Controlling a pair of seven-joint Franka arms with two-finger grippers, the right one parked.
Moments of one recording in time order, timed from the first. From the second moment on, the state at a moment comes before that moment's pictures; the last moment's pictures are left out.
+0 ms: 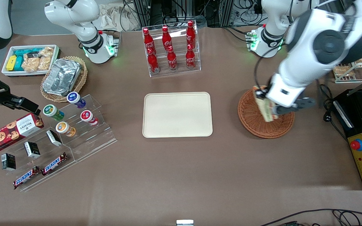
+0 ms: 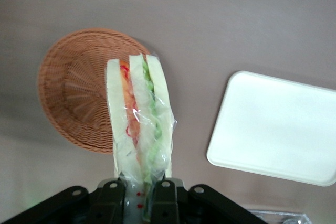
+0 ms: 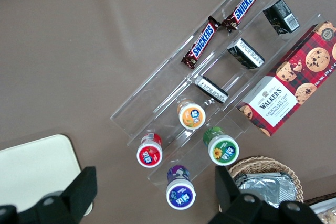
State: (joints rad) arm -0.34 0.11 -0.07 -1.65 -0.06 1.63 -0.59
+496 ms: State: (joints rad) arm -0.46 0.26 -0.18 -1.66 -0.13 1.85 -0.62
